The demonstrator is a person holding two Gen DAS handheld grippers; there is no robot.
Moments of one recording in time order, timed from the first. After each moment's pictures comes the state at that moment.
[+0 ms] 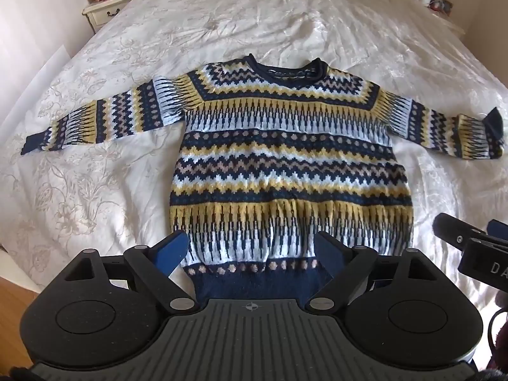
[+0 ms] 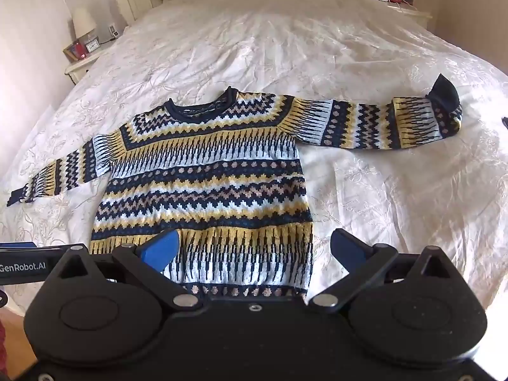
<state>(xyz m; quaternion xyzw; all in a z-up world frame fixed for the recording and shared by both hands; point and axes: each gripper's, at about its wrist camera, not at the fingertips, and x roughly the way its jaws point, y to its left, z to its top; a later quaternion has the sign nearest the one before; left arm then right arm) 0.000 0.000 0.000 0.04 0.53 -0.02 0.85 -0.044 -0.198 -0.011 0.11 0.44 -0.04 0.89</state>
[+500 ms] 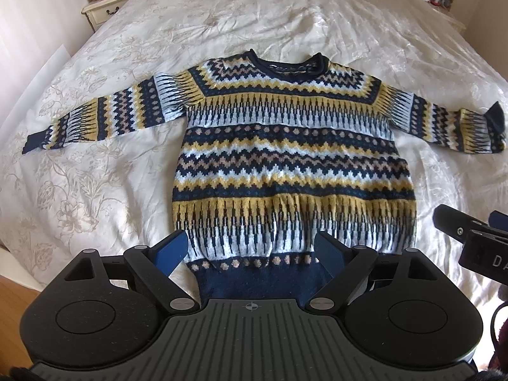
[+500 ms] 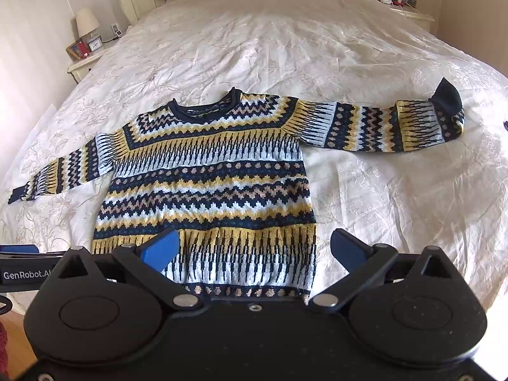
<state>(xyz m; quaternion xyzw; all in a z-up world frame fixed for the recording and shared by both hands) -0.002 0.004 -0.003 0.04 0.54 -0.02 0.84 -0.035 -0.191 -0.014 0.11 0.44 -0.03 0.89</state>
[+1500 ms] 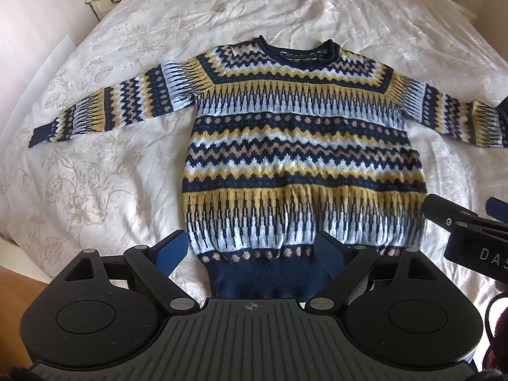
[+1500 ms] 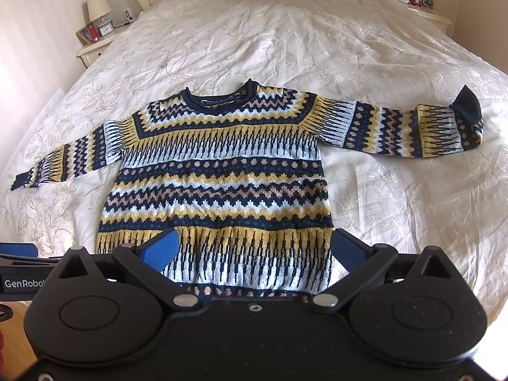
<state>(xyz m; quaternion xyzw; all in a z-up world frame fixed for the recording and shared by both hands) 0.011 0.006 -0.003 0.05 0.57 0.00 0.82 -0.015 -0.177 -0.020 0.09 0.46 -0.01 0.88</state>
